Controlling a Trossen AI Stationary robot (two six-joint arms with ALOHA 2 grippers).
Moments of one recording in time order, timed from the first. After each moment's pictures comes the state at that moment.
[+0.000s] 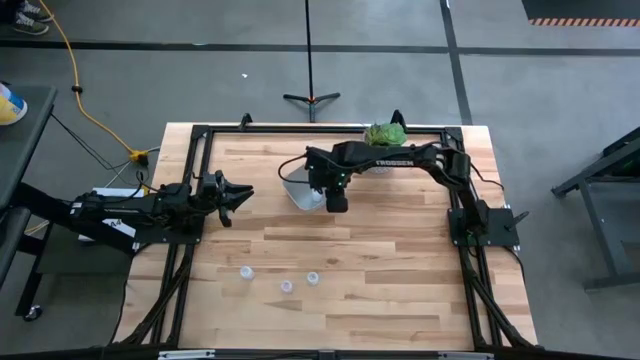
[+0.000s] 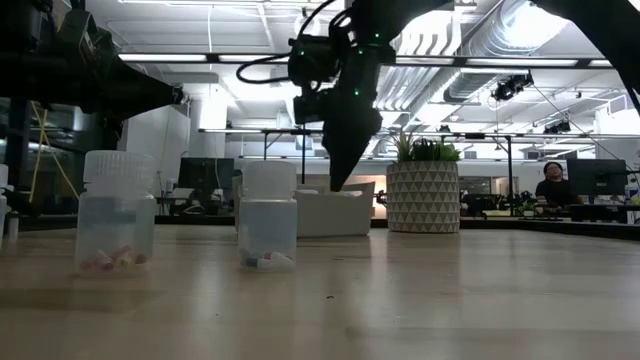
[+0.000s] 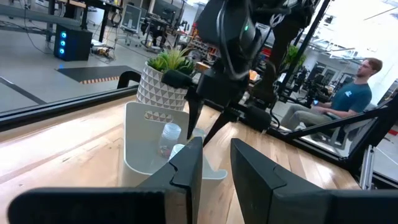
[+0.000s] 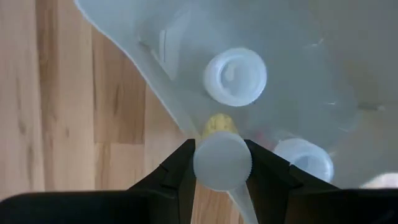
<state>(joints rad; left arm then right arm) -0.01 0.05 0.01 0.06 -0.33 -0.35 -0.23 2.10 1.73 -0.94 -0.06 -0.26</state>
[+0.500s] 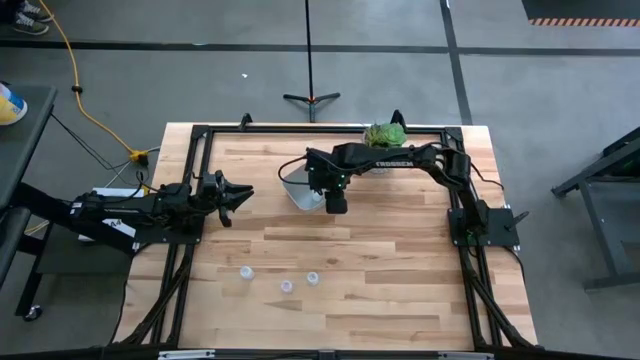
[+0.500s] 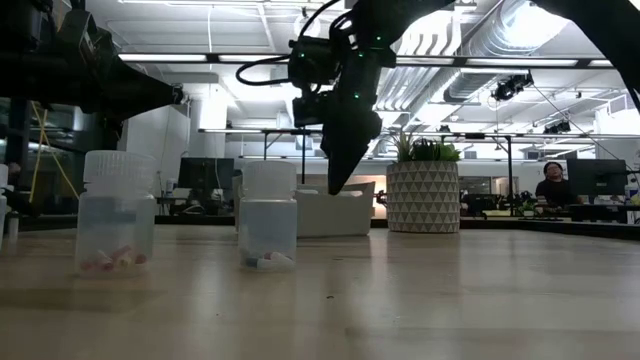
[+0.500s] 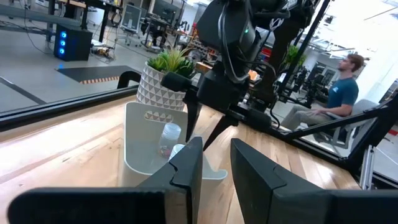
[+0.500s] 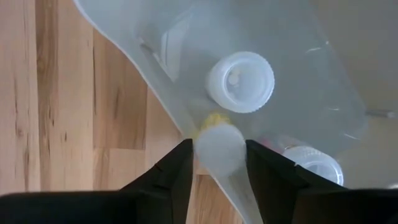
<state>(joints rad) -0.01 0.05 0.01 0.06 -0.33 -0.35 -0.23 2.10 1.71 -0.90 -0.06 -0.27</state>
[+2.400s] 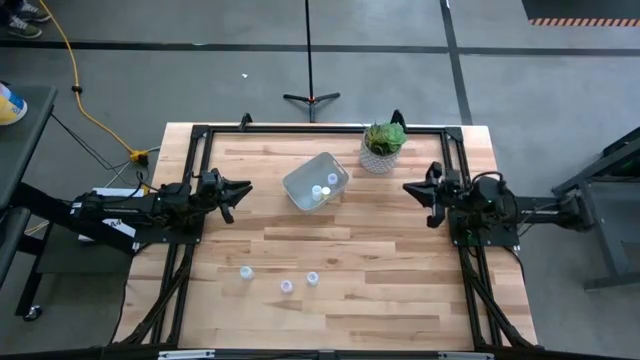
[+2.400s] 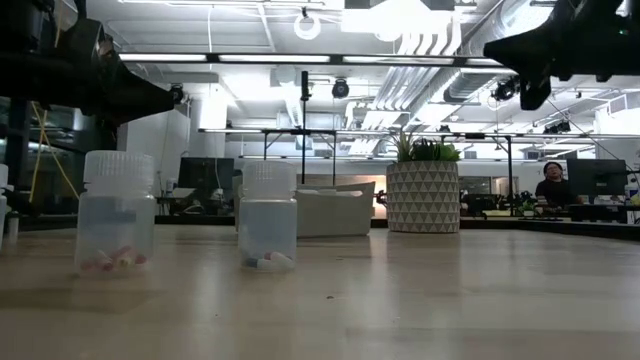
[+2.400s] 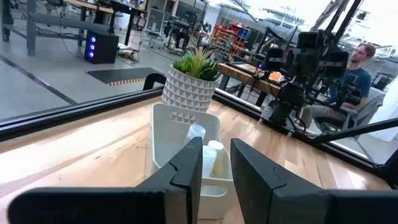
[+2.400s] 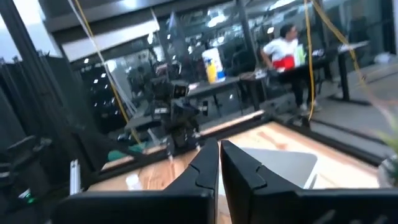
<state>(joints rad) -0.01 0.05 0.03 0.02 -0.43 -0.33 -0.06 0.22 0.12 0.25 0.13 0.29</state>
